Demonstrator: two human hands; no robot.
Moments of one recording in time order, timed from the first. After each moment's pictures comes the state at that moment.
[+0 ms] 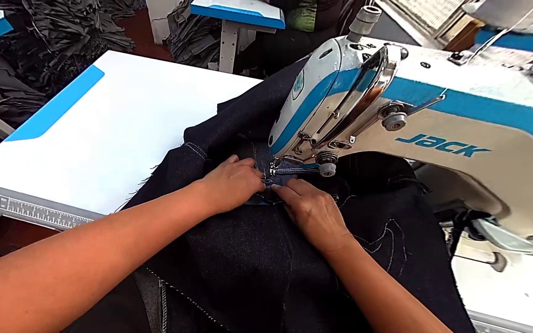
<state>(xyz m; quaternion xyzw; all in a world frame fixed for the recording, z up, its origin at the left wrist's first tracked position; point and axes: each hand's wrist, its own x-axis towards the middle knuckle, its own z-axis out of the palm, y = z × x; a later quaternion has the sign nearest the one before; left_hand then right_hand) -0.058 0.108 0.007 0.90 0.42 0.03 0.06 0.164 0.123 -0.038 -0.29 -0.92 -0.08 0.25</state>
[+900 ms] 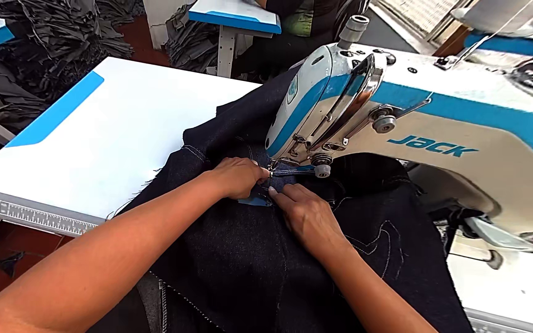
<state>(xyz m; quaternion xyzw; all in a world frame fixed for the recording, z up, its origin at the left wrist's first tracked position) -0.039 0.137 0.028 0.83 0.53 -0.10 0.18 0.162 0.114 -0.039 -0.31 -0.92 -0.08 0.23</state>
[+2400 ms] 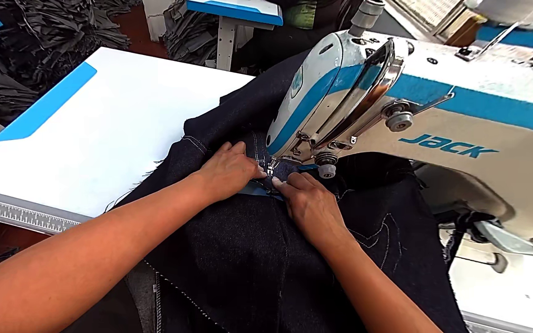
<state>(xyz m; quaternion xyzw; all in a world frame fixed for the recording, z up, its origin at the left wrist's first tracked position) -0.062 0.132 0.002 0.88 0.47 0.03 0.04 0.159 0.128 -0.036 -0.37 -0.90 -0.08 0.20</state>
